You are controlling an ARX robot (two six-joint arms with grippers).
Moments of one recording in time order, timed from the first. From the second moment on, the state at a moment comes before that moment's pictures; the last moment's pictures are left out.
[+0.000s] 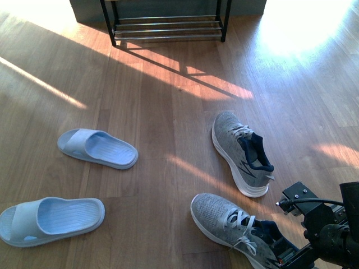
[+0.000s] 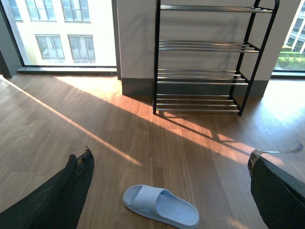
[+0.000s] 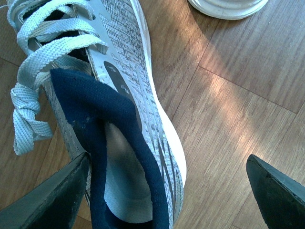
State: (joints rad) left arm 0.00 0.02 0.01 0.00 0.00 -0.01; right arm 0.07 2.68 0.63 0.89 -0.17 -0.43
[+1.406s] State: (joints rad) left arm 0.00 0.02 0.01 0.00 0.00 -0.01; right arm -0.03 2.71 0.71 0.70 -0.32 -0.59
